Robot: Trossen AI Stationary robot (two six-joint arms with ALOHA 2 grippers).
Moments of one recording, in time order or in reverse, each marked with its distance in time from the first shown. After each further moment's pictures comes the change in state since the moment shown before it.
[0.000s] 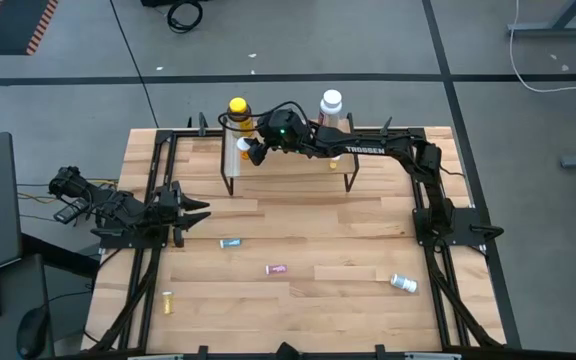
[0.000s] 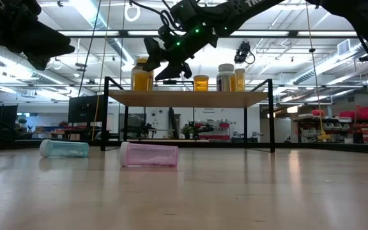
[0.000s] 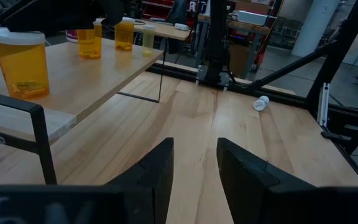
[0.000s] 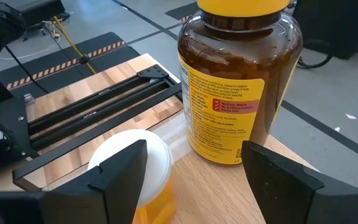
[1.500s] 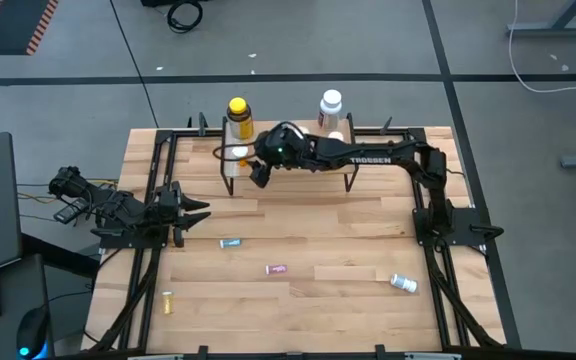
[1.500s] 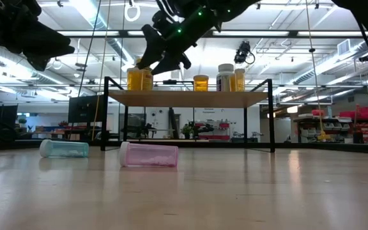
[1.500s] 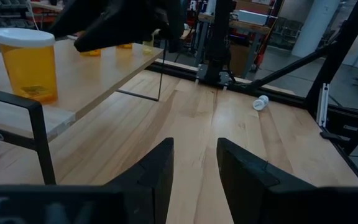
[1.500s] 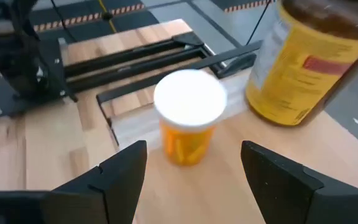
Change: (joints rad) left arm 0.000 0.000 0.000 -0.005 0.000 -0.014; right arm 0.110 -0.064 -0.002 -0.139 0.026 -0.090
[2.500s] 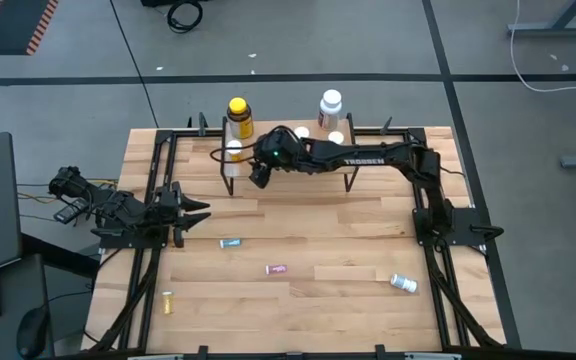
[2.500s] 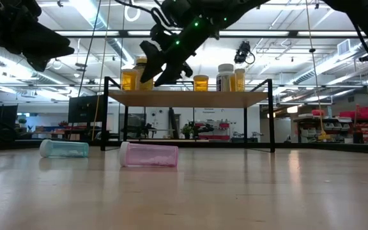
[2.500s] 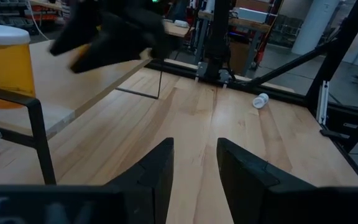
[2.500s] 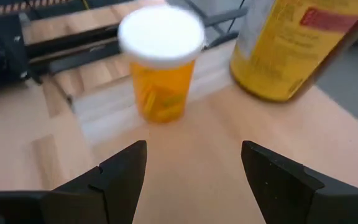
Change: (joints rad) left arm 0.000 0.000 0.000 -0.009 0.005 -0.004; right arm 0.005 0.044 0.000 -0.035 0.043 0.012
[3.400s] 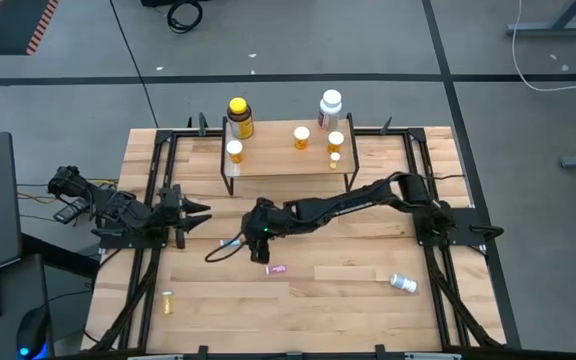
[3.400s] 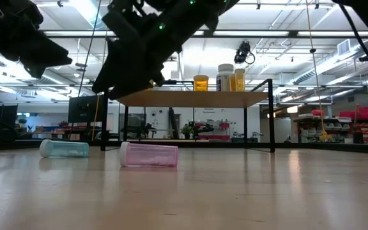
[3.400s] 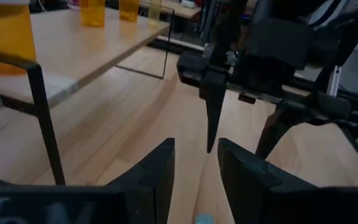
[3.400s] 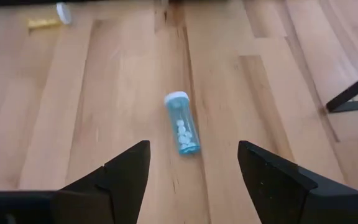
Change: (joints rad) left arm -0.001 0.027 -0.001 -0.072 0.003 -0.089; right arm 0.318 0.146 0.009 0.005 -0.127 0.010
